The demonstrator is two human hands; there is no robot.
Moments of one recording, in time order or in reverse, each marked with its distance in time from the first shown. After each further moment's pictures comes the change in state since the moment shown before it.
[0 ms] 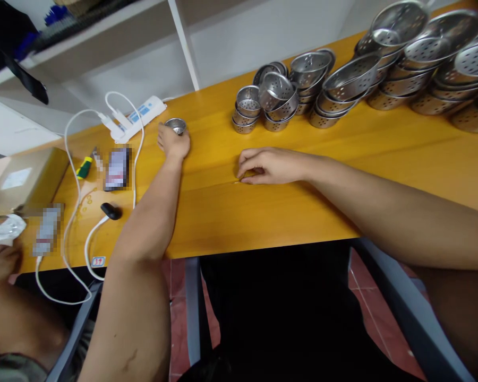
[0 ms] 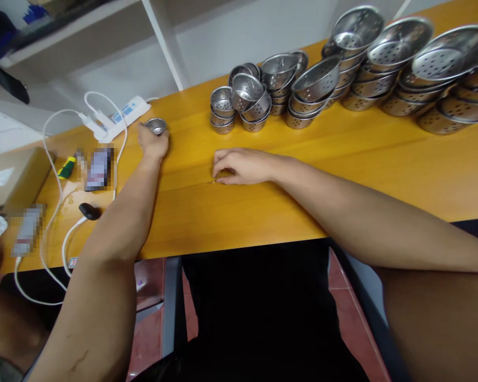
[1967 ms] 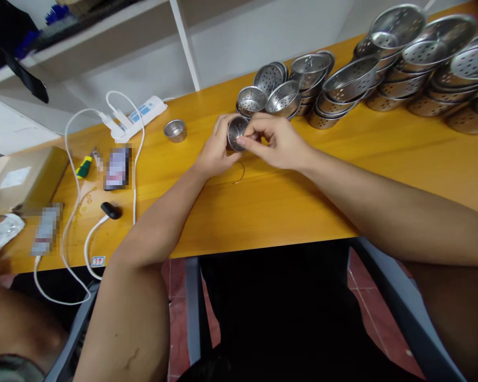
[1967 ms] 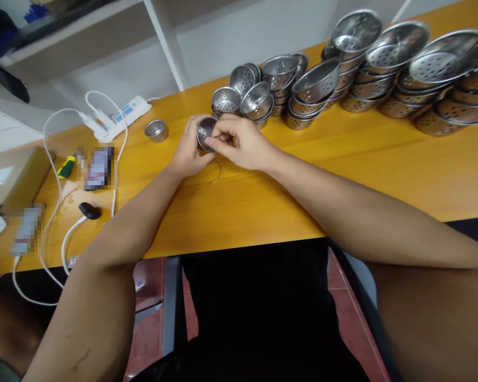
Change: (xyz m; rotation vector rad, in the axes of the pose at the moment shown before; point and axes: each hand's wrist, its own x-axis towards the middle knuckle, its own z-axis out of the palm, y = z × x) left_hand -0.087 0.087 0.048 -0.201 -0.469 0.914; right_hand 0.021 -0.006 -0.004 0.039 0.626 0.069
